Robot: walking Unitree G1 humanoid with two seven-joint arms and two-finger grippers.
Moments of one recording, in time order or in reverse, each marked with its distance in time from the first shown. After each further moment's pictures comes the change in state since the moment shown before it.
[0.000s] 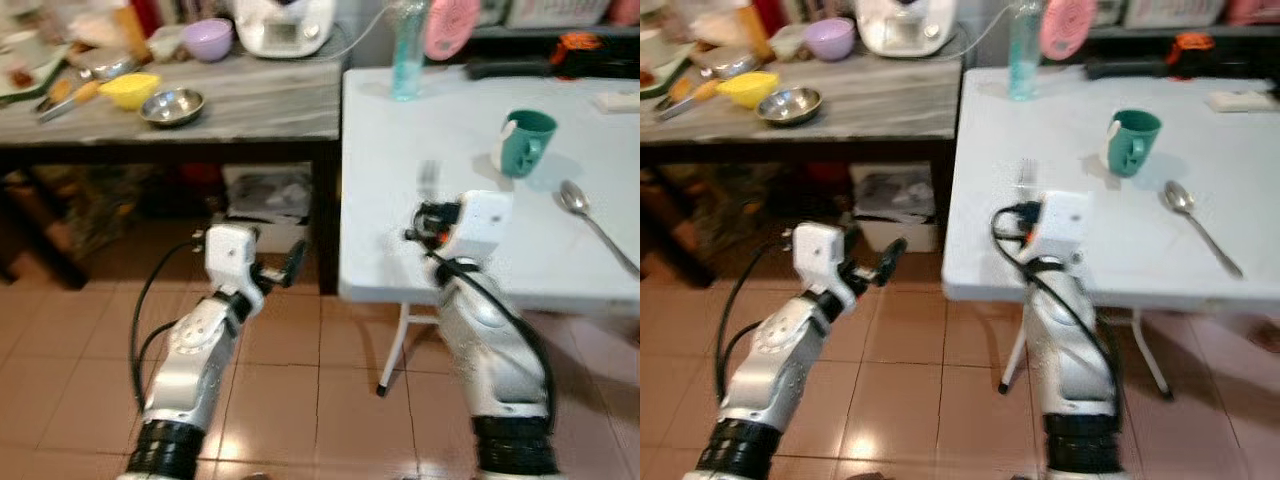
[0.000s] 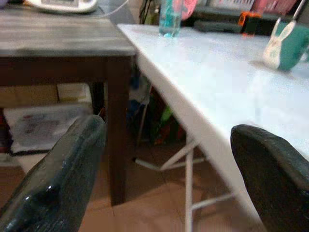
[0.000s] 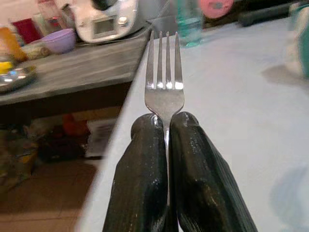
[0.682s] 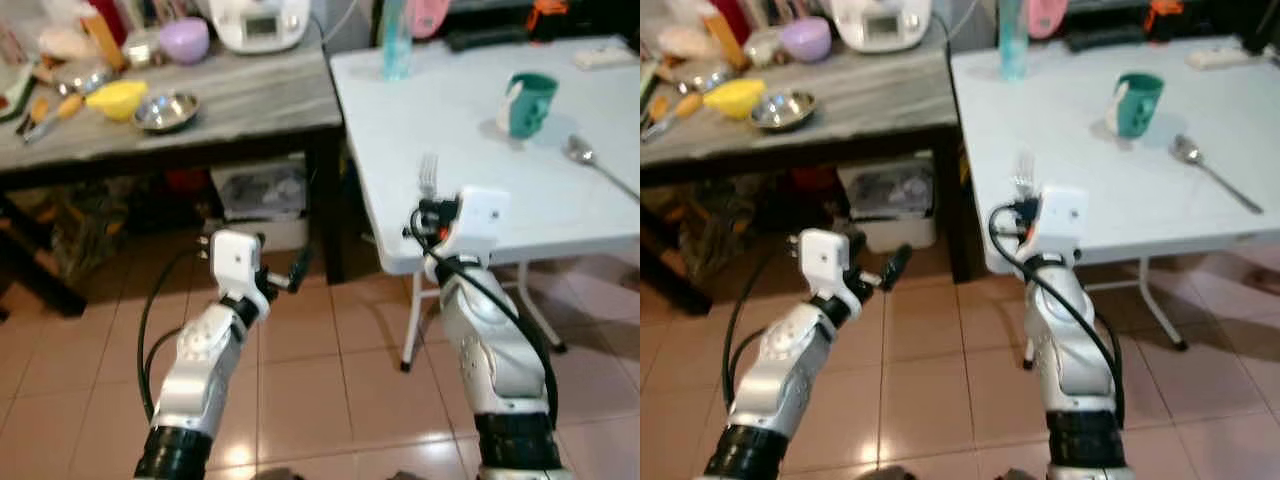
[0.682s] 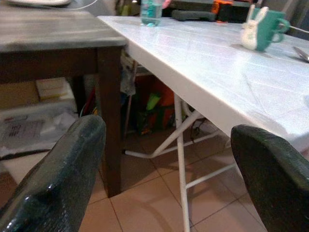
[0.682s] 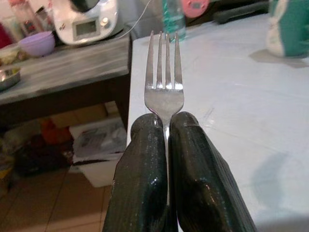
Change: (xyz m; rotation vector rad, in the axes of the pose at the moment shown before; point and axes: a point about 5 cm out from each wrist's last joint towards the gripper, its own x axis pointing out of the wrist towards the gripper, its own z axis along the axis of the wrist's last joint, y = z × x) left arm 0.004 -0.015 -0.003 -0.014 -0.006 -0.030; right arm 0.002 -0.011 0.002 -0.040 -0.017 -0.029
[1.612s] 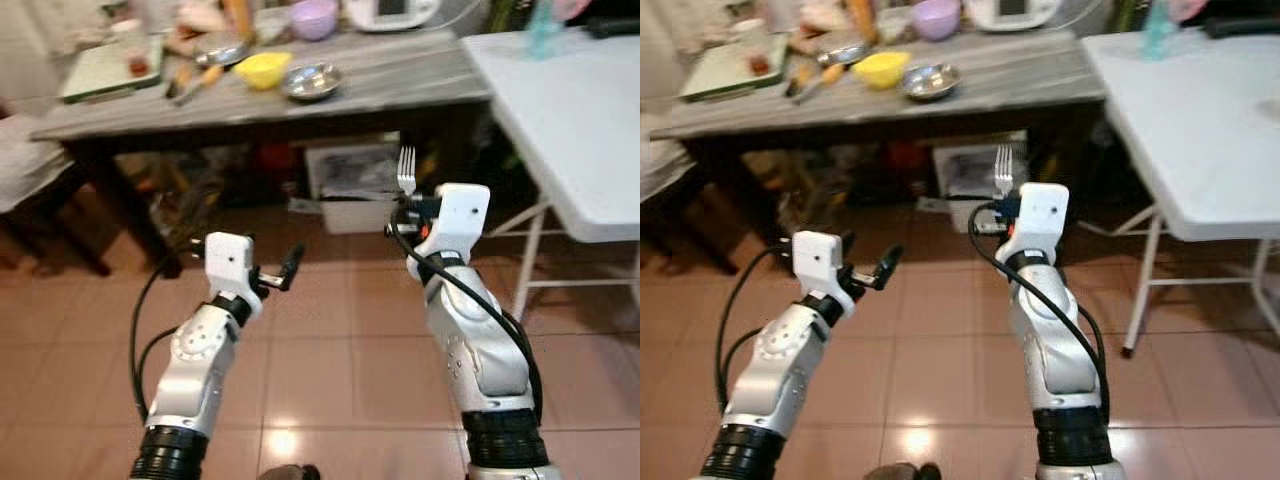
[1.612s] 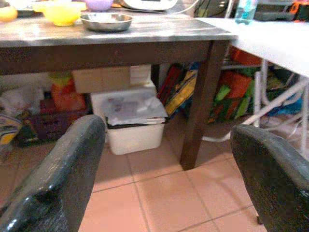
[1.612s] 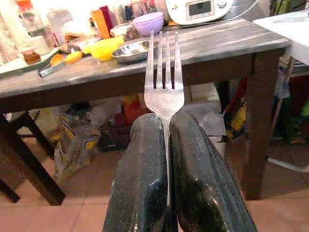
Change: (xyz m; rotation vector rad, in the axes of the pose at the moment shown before) left arm -0.001 0.003 -0.001 0.026 -0.008 0.034; right arm 0.001 0.013 0.001 -0.012 -0.014 0.059
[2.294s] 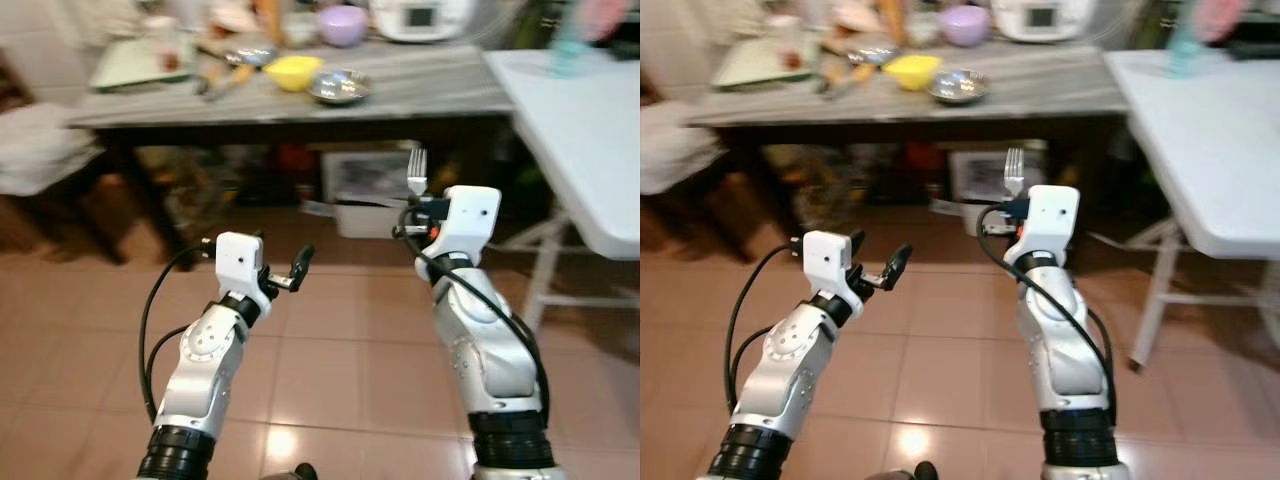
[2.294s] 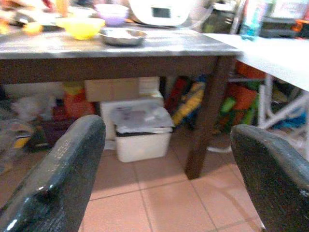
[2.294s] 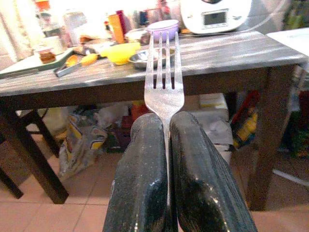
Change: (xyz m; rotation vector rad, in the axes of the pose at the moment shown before) left arm 0.002 -0.006 0.001 0.008 -0.020 -0.023; right arm 0.000 -0.007 0.002 -0.020 -0.012 -0.019
